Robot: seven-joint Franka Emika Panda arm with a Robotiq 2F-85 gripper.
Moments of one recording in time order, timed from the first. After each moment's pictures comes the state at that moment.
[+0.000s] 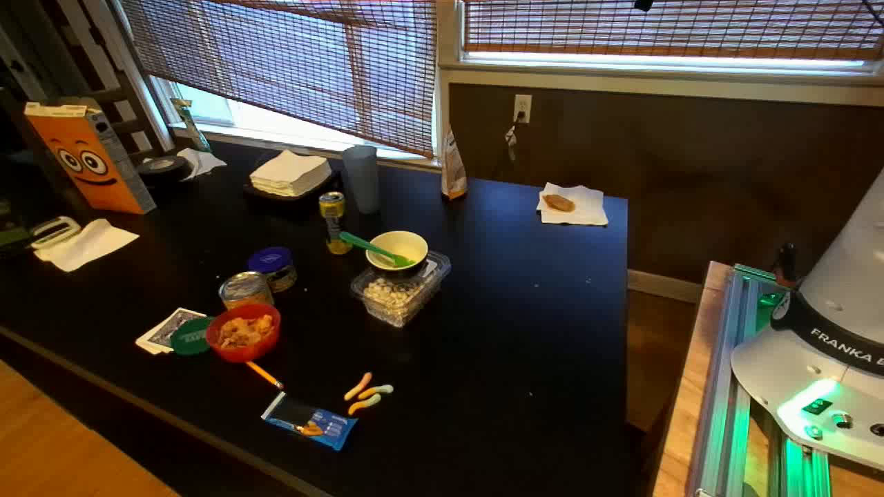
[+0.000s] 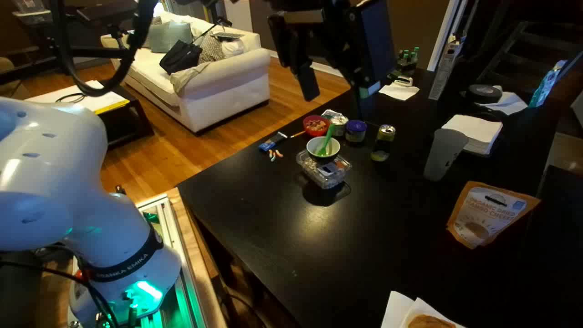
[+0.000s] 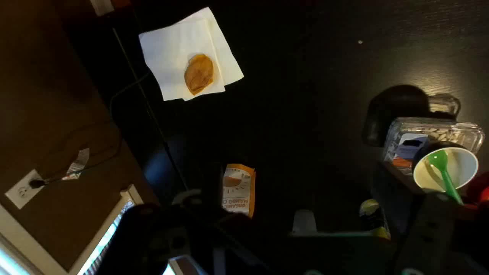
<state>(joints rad) -0.18 -0.81 -0.27 -2.49 -0.27 2.01 -0.35</state>
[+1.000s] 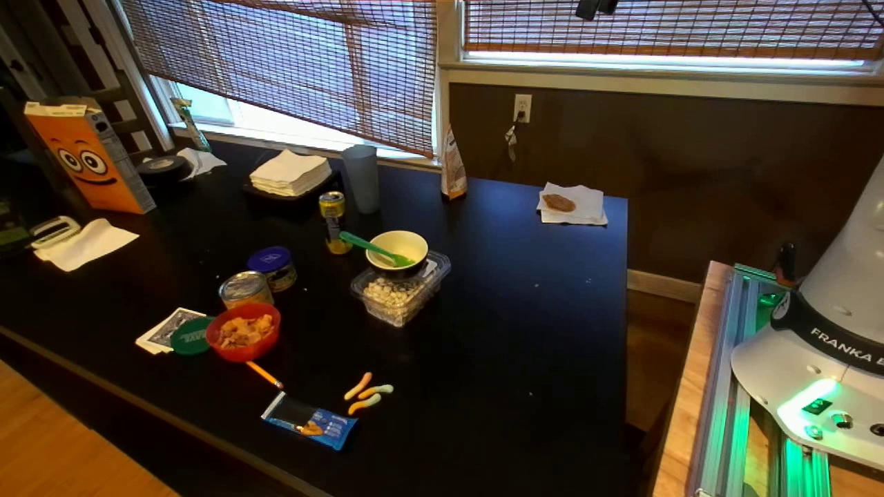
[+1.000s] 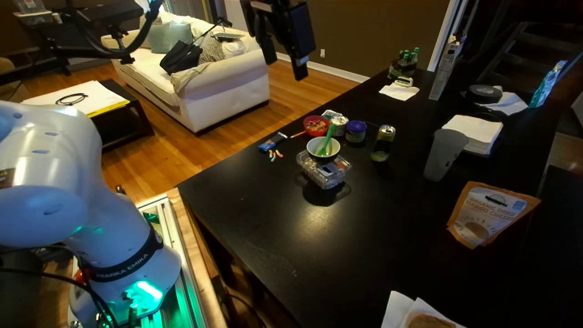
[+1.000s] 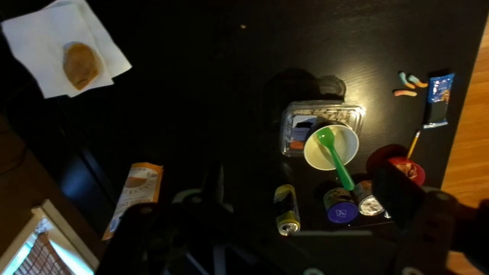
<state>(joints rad) -0.03 -0.82 -0.09 -2.51 -0.03 1.95 -0.11</state>
